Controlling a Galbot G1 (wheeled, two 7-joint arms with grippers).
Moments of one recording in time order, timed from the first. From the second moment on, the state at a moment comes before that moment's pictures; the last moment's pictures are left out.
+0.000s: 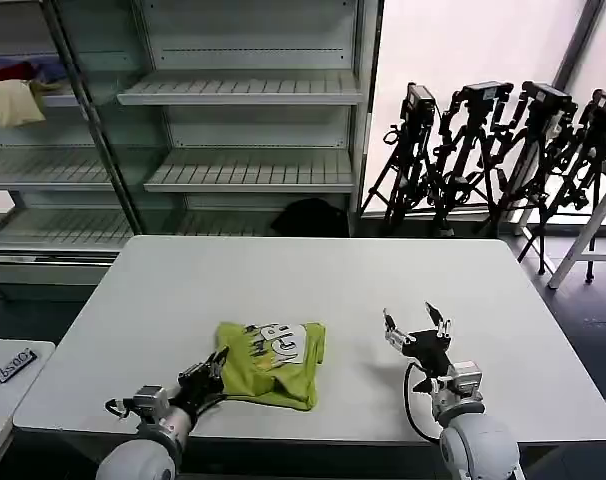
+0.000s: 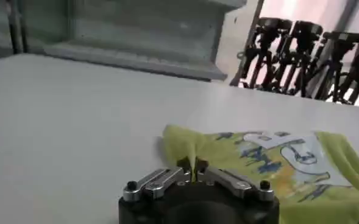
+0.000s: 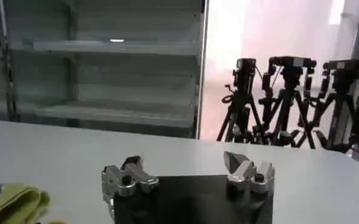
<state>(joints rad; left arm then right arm) 1.38 -1.34 -0.54 -2.01 -0.37 0.46 0.04 -1.27 1.38 0.51 2.00 0.12 -0.32 -0.05</state>
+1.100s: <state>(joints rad) 1.34 -0.87 -1.01 -1.91 -0.17 0.24 0.30 -1.30 1.38 0.53 1.93 0.13 -0.26 -0.06</state>
